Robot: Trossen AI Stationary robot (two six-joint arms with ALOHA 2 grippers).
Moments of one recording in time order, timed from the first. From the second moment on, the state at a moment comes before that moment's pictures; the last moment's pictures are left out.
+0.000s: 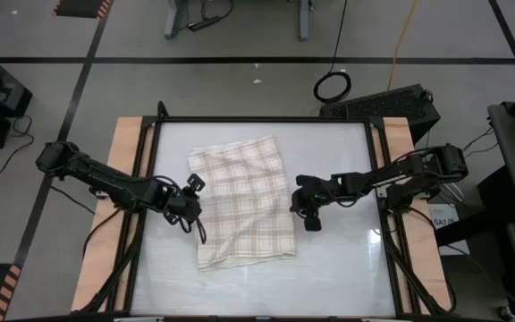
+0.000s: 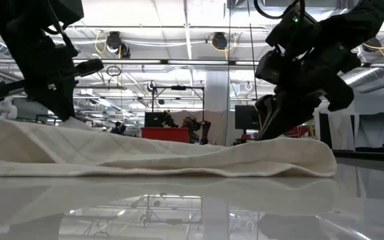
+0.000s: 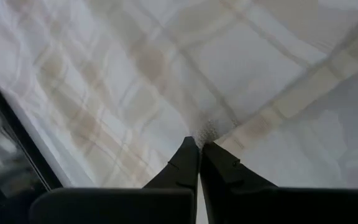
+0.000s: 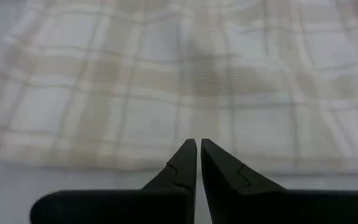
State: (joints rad) left arm -0.27 1.17 0.61 -0.71 -0.43 0.55; right arm 0.02 1.48 0.60 0.07 -0.10 -0.04
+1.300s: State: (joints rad) left arm 0.17 1.11 0.66 0.21 -0.45 0.41; right arm 0.22 1.86 0.58 0.85 -0.10 0.12
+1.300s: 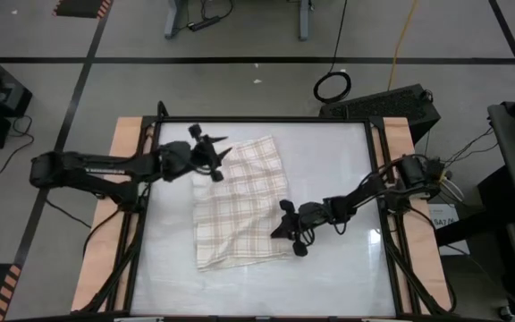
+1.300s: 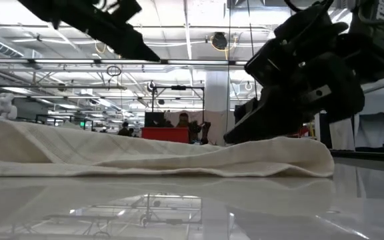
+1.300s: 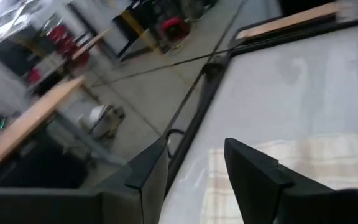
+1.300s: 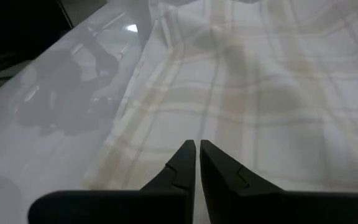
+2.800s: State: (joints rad) left arm 0.41 2.04 1.28 -0.15 0.01 0.17; right arm 0.31 1.93 0.59 0.74 -0.24 0.17
